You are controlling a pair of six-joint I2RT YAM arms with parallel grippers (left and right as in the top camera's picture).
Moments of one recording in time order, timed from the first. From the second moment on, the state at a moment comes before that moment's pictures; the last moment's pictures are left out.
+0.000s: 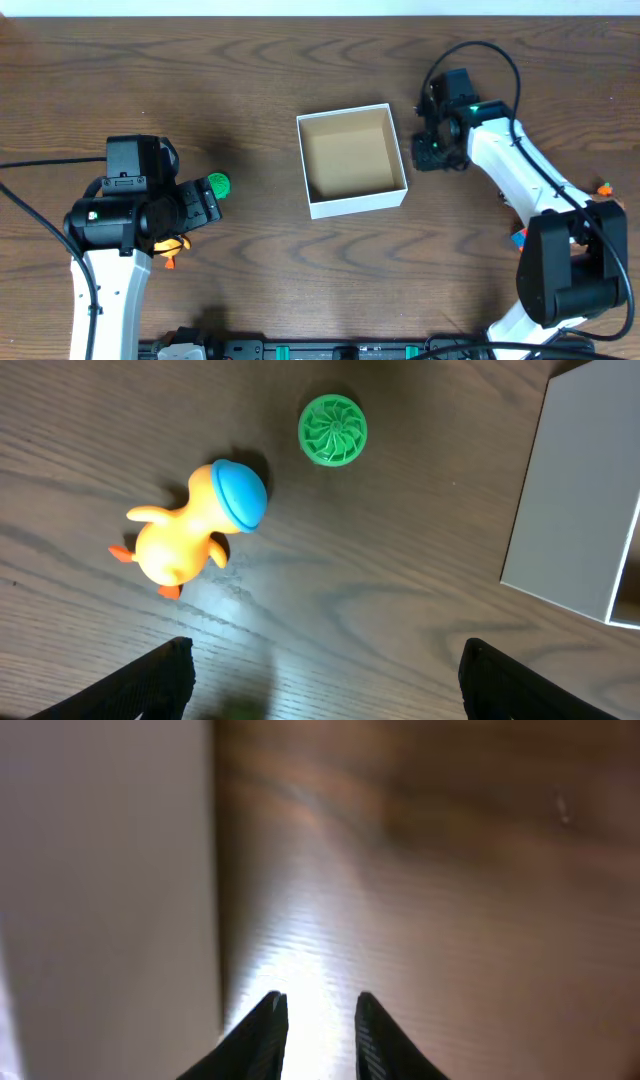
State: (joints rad) left arm 0.05 1.11 1.09 -1.19 0.07 -0.30; right arm 0.21 1.81 1.30 -0.85 -0.05 0.10
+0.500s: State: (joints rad) left arm 0.05 1.11 1.09 -1.19 0.07 -0.30; right arm 0.27 1.80 1.30 -0.95 -0.27 0.00
